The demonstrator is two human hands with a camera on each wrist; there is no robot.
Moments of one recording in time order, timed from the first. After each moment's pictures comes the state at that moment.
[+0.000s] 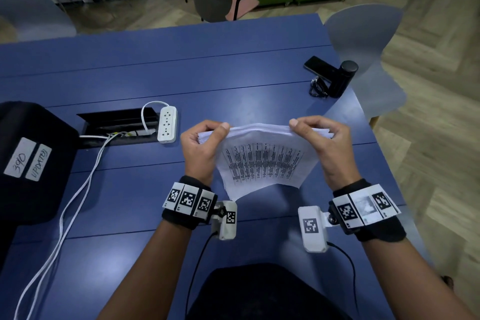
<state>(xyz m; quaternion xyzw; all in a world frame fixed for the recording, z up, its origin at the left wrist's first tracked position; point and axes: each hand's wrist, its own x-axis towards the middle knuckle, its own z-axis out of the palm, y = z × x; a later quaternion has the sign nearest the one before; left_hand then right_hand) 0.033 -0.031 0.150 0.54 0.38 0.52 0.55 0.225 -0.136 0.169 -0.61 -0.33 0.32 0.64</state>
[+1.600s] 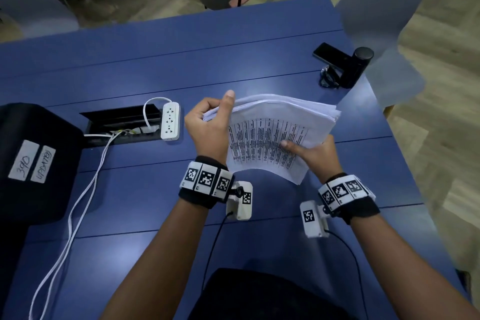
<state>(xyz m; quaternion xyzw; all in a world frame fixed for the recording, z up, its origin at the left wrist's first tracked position) 0.074 -0.002 0.157 0.51 0.46 0.56 0.46 0.237 -0.110 0.085 -0.63 -0.30 0.39 0.60</state>
